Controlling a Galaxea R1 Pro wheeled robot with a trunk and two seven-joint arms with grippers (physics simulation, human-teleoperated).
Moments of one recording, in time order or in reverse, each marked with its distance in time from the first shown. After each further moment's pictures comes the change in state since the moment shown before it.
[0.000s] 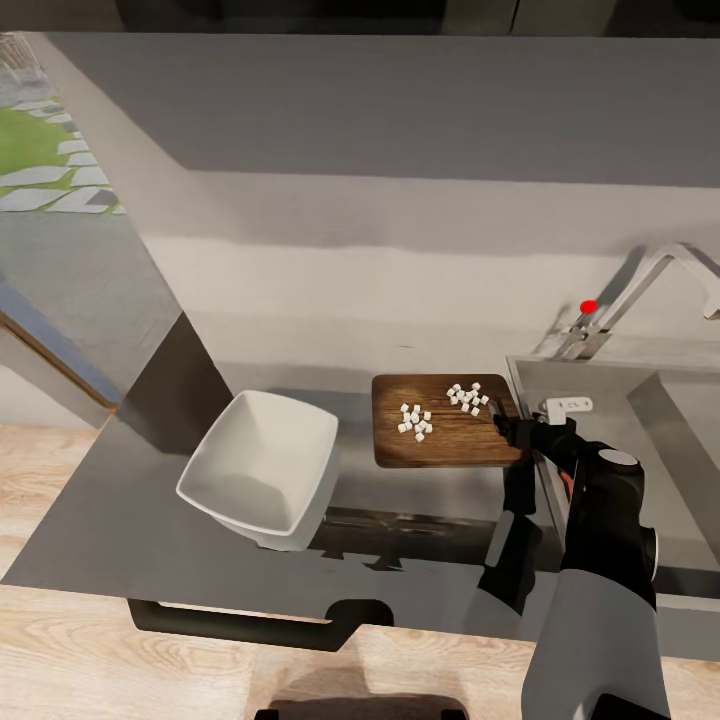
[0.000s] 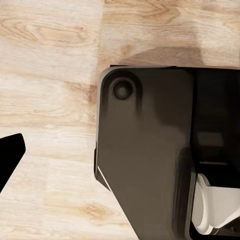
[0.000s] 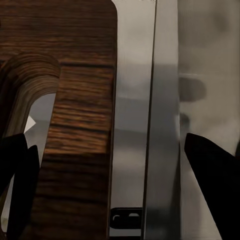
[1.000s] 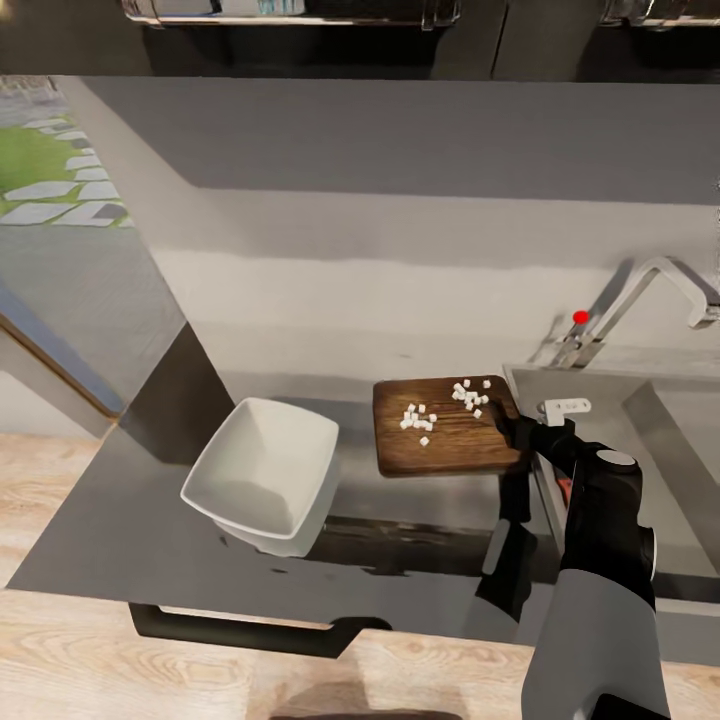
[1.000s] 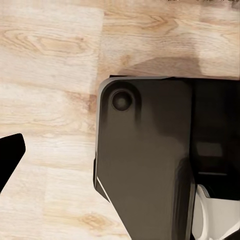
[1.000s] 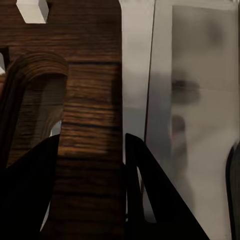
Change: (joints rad) left arm 0.000 0.000 0.000 -0.001 0.000 0.000 0.000; right arm 0.000 0.000 0.000 0.008 0.017 -0.003 0.002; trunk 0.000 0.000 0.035
